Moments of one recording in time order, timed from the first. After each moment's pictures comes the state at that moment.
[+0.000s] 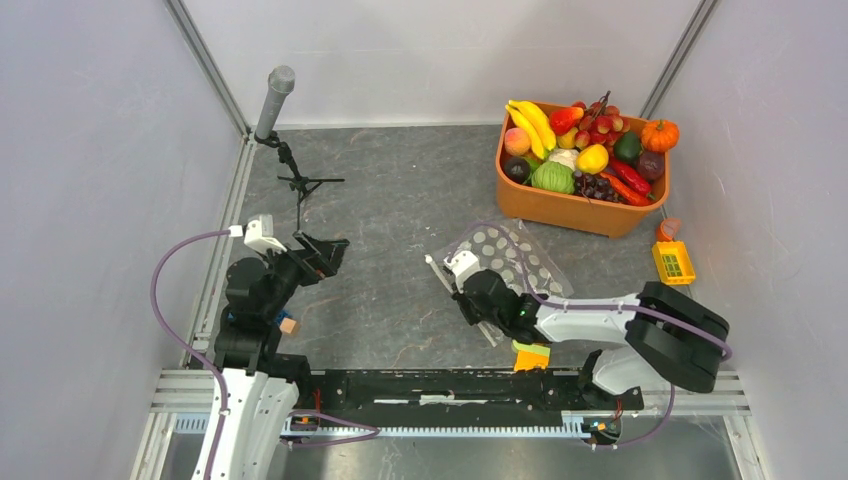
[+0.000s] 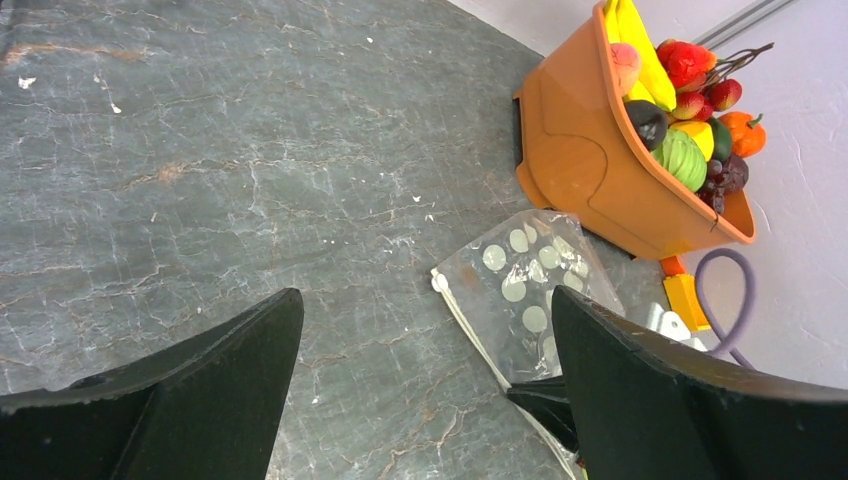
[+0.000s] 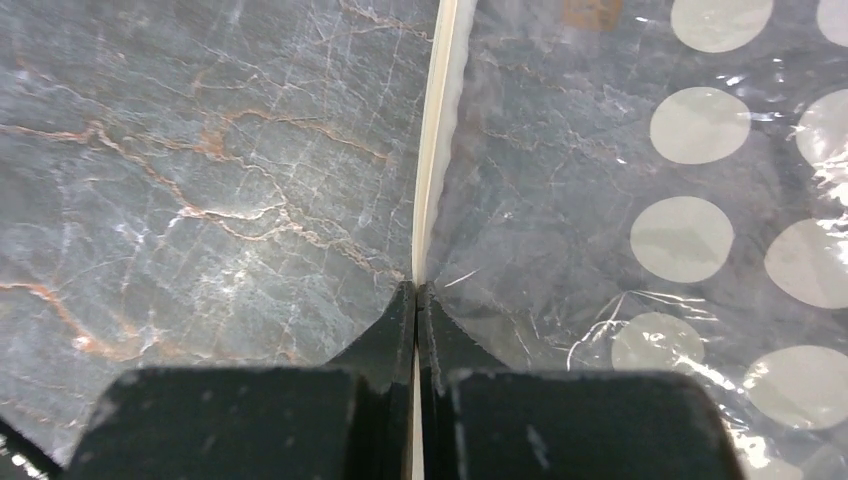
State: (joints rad) left arm -0.07 0.40 0.52 -0.32 0.25 -0.62; right arm 1.03 1.42 0.51 0.18 0.27 0.22
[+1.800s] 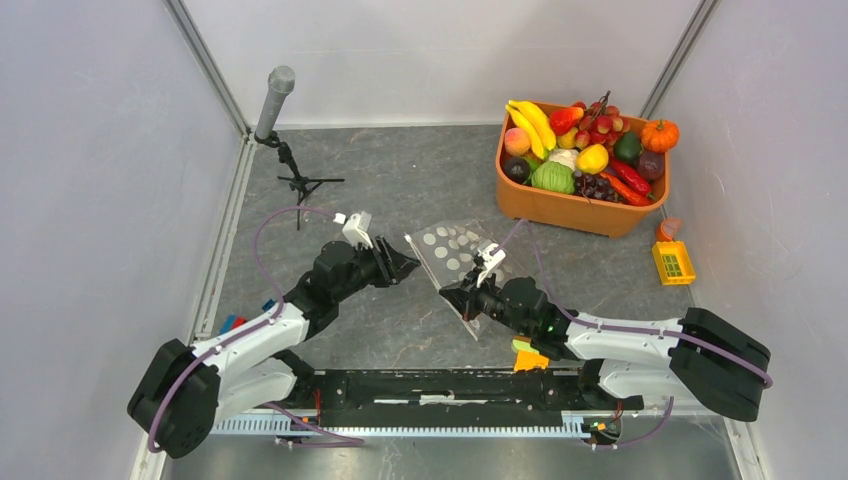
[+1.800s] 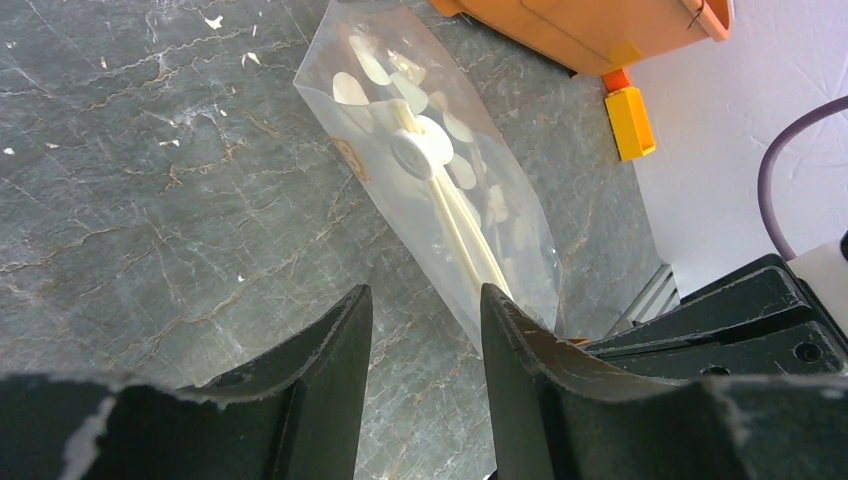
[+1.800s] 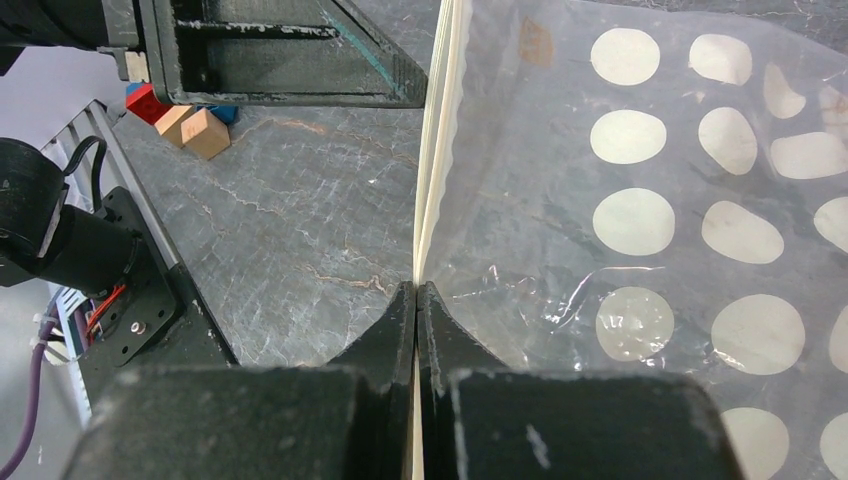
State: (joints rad) left arm -0.61 1.03 0.38 0.34 0.16 -0.77; right arm 1.03 1.17 0.32 0.65 0.11 0.39
